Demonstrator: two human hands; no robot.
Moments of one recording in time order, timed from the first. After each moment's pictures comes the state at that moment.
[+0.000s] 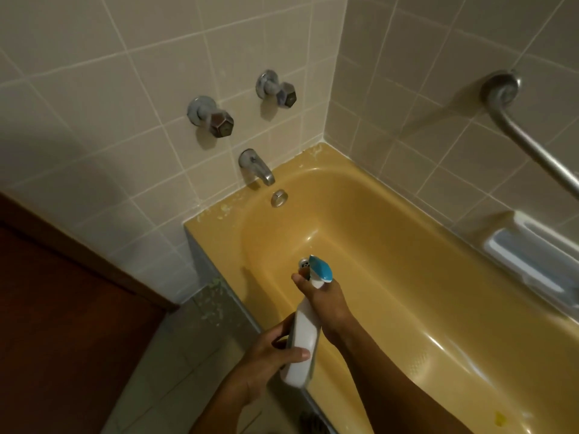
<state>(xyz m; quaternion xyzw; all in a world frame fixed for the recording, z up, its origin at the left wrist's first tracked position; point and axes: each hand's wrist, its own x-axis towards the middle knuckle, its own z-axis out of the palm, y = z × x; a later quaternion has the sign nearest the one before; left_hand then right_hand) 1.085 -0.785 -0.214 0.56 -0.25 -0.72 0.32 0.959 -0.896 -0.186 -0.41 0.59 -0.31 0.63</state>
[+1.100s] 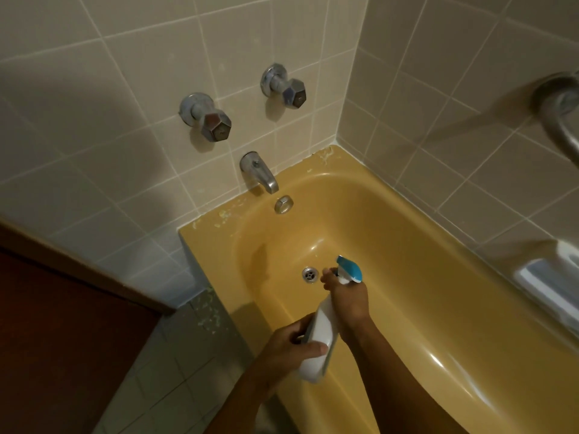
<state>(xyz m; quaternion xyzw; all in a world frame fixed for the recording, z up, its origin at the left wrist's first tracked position) 1.061 -0.874 -0.253 0.57 -0.28 -0.70 0.32 0.945 -0.988 -0.224 -0.35 0.67 -0.34 0.56</state>
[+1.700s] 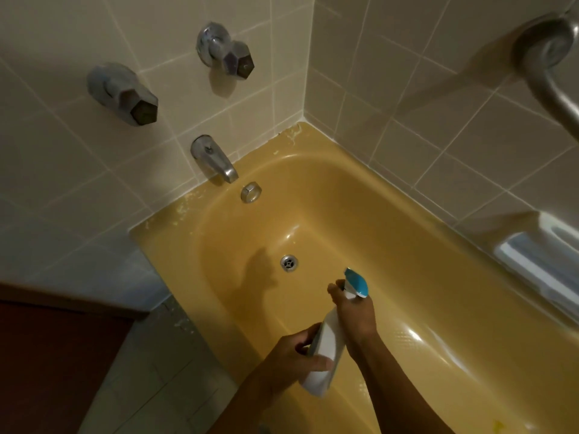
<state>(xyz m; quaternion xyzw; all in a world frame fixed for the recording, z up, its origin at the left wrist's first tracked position) 1.006 -0.908 -0.306 0.54 -0.32 -0.74 0.23 0.870 -0.995 -0.281 -0.29 0.71 -0.34 0.55</state>
